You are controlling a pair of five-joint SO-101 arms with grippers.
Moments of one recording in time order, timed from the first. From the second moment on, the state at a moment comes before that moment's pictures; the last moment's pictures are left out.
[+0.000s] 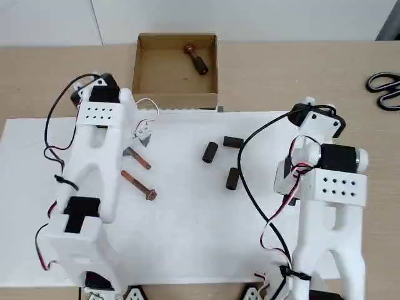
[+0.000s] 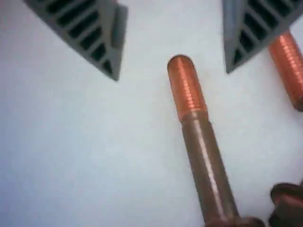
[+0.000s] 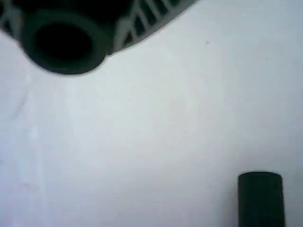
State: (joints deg) left arm 0.2 17.7 -9.1 90.6 46.7; right arm 4.6 -30.2 24.4 95.5 -7.2
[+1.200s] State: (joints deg) left arm -5.6 27.8 -9.5 84.1 46.8; right arm 4.6 -30.2 24.4 95.5 -7.2
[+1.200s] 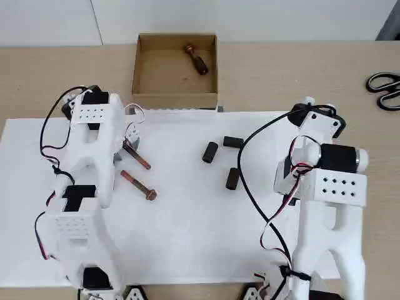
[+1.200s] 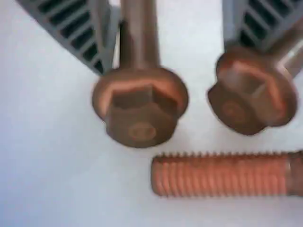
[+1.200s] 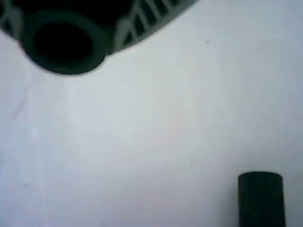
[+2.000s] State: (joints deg) left arm -4.2 33.7 -12.0 79.0 45.3; right arm 4.6 -30.2 24.4 95.5 -7.2
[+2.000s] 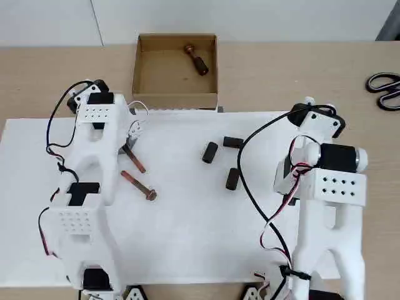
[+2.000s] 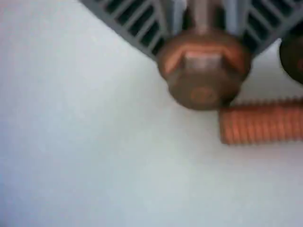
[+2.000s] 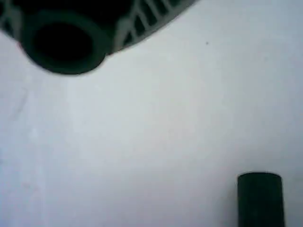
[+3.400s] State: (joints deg) left arm 18.9 -20.9 -17.5 99.4 17.6; right arm -6.3 -86.4 32.6 95.7 17.3
